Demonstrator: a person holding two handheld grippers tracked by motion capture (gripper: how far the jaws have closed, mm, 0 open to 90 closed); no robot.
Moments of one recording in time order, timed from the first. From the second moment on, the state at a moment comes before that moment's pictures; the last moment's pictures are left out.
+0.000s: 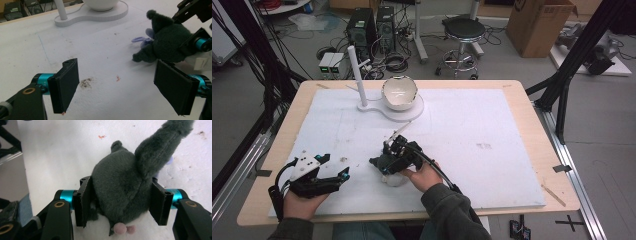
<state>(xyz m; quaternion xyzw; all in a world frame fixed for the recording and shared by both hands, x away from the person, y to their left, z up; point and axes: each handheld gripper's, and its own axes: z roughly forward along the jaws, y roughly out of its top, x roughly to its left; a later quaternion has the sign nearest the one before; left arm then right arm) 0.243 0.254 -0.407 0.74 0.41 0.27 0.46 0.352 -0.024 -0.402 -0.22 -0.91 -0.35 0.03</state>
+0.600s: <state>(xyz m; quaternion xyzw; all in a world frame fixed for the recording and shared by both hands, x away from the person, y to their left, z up) 0.243 0.253 -0.407 0.74 0.41 0.27 0.46 0.346 -0.046 -0.372 -0.15 -0.90 -0.41 -0.02</state>
